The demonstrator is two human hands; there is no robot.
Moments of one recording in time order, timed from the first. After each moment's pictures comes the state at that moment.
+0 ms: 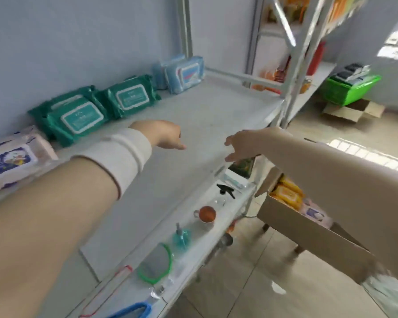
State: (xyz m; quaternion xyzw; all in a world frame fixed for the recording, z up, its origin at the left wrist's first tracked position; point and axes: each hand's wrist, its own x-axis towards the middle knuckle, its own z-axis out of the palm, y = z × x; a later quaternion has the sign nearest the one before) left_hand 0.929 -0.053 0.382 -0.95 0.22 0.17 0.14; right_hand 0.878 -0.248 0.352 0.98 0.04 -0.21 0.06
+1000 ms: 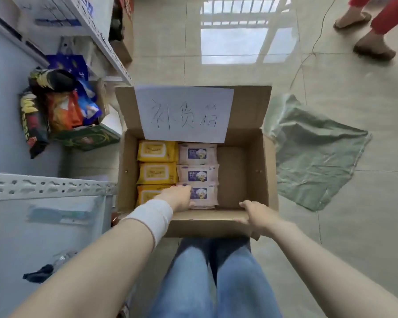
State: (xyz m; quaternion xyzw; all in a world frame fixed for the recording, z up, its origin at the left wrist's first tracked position) left_hand 0.925 -0.661 -0.028 -0.73 0.43 0.49 0.20; right_hand 0.729 -0.753 -0.018 0.75 -0.38 -0.42 -0.34
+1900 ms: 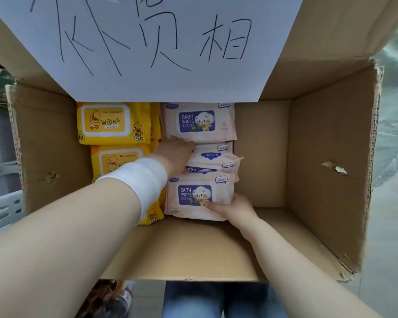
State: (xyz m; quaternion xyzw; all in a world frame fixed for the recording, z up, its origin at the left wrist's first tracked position) left_hand 1.000 -0.730 -0.294 -0.67 0.56 0.40 0.28; right_hand 0.804 -0.727 -0.282 0.39 -0.59 -0.21 -0.68
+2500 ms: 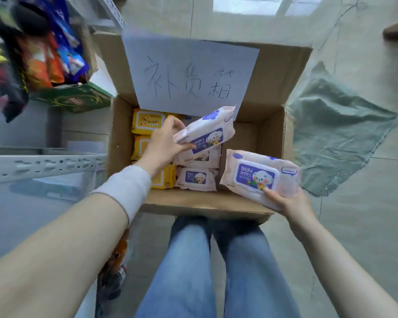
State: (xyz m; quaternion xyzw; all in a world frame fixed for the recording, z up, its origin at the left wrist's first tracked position) left_hand 0.989 -0.683 -0.061 -0.84 0.28 0.38 -0.29; right_hand 0.699 -0.780 -0.058 0.44 -0.64 0.02 -0.63
